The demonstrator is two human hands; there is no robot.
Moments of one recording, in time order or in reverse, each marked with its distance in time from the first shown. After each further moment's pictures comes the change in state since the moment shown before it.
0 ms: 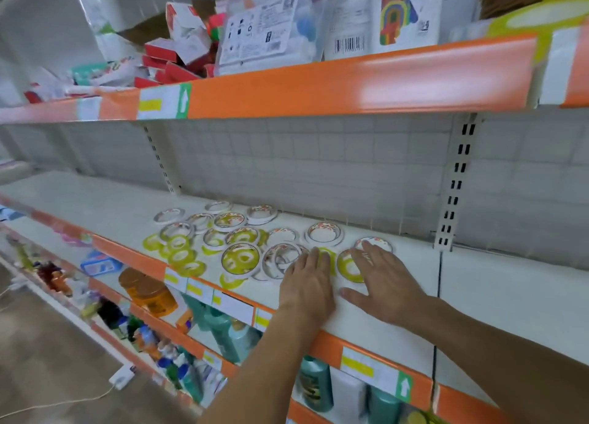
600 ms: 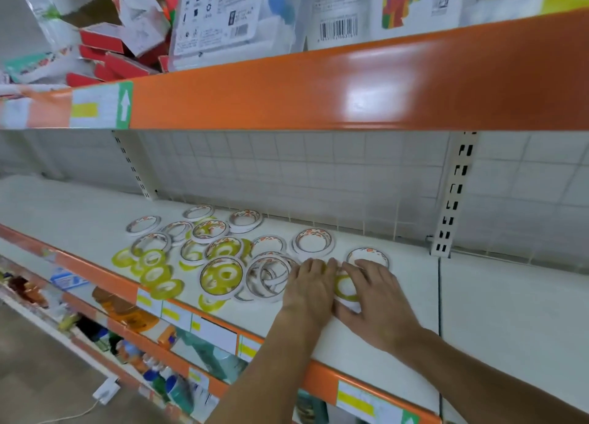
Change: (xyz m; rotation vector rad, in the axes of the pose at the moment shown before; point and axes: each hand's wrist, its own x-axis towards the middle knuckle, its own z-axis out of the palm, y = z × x) left_hand 0.050 0.007 0.010 0.145 -0.050 0.107; right_hand 0.012 0.006 0.037 0.197 0.219 0.063
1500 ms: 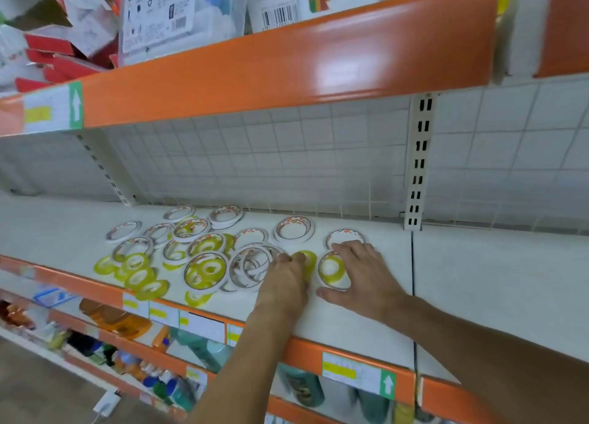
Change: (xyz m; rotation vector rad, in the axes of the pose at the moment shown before) left_hand -0.023 -0.002 -0.009 -0.203 0.000 -0.115; right_hand -0.007 0.002 -0.022 0.054 -0.026 0.019
